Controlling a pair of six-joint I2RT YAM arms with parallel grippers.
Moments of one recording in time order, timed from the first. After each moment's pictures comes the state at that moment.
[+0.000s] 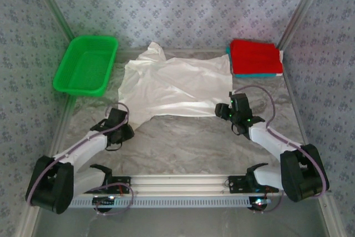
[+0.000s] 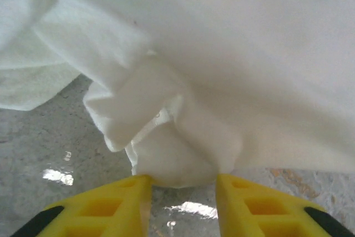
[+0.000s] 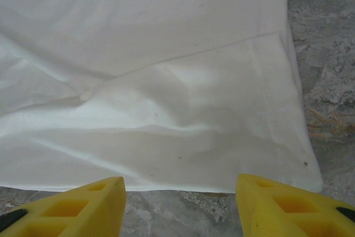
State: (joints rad) left arm -0.34 1.12 0.45 -0.46 -0.06 -0.71; right arm 0.32 1.22 0.54 -0.05 0.03 0.43
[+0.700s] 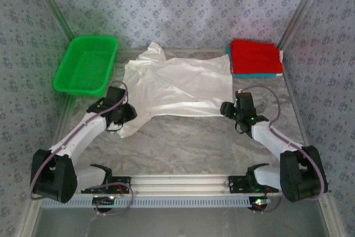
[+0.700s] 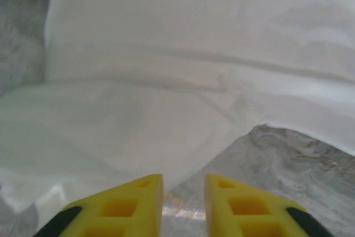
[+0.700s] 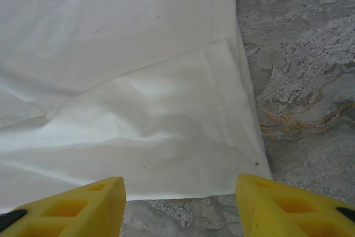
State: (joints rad) left arm -0.31 1.18 0.77 -0.65 0.04 -0.69; right arm 0.24 1.21 0.55 -0.09 0.04 0.45
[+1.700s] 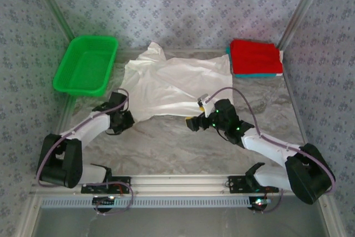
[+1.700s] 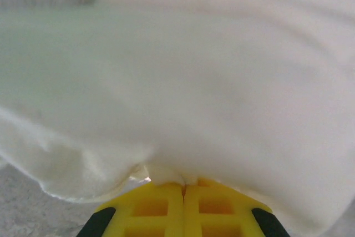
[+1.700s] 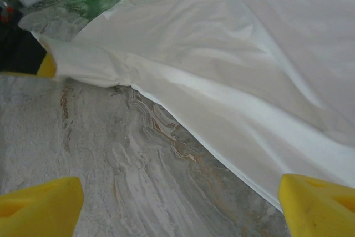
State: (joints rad) left arm -0.26 1.34 0.72 -0.58 0.03 -0.71; right arm 0.62 1.18 0.51 0.18 -0.23 0.10
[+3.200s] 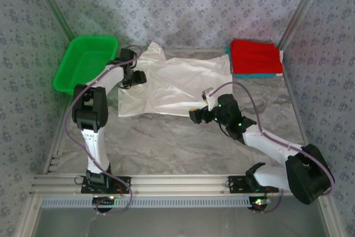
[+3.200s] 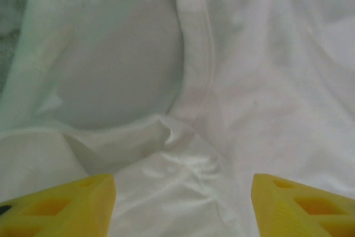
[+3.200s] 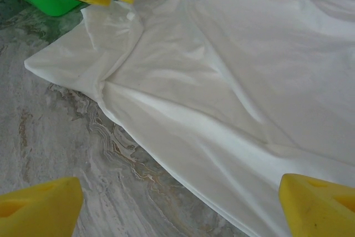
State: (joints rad) left arm -0.20 2.08 1.65 -0.67 0.04 -0.38; right arm 0.56 1.18 0.57 0.15 -0.16 0.08
